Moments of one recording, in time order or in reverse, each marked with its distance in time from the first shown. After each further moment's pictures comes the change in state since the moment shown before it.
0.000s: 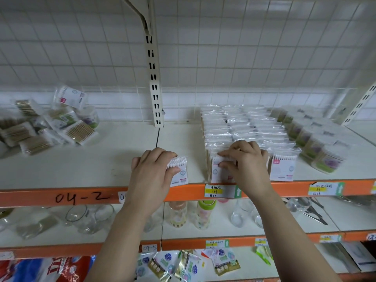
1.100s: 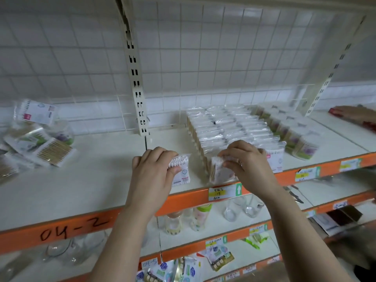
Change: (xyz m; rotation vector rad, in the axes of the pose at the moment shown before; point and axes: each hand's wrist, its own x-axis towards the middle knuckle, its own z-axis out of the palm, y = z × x) left_hand 0.031 -0.026 -0.004 -0.115 -0.034 0.163; right_hand -0.003 -0.022 -0.020 0.019 -0.073 0.059
